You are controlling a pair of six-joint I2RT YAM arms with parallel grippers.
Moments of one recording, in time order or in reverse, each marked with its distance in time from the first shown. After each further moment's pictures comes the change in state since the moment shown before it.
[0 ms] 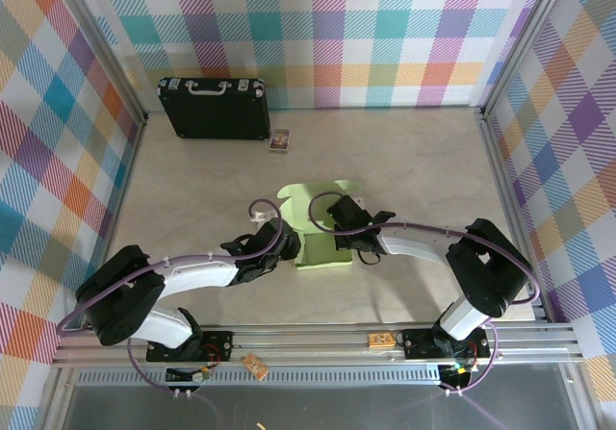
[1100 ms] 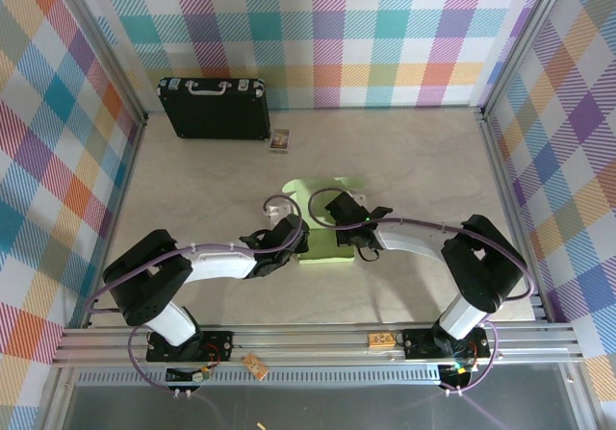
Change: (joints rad) left arm -0.044 0.161 0.111 0.034 -0.108 0.035; right arm -0.010 0.038 0.046 -0.050 0.053 0.031
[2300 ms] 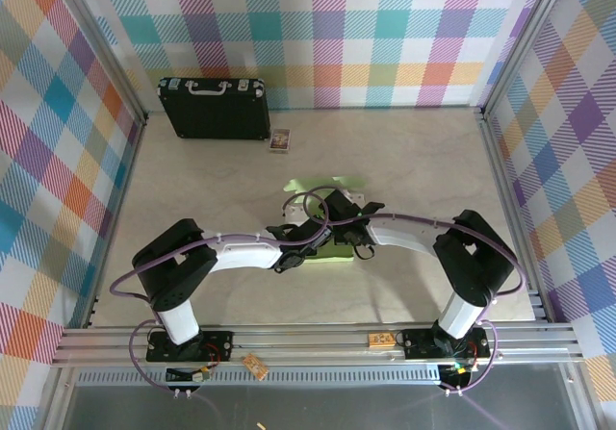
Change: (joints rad) left arm -0.072 0.166 0.236 -0.347 -0.159 0.016; right arm 0.019 0.060 0.085 -0.106 0.047 0.068
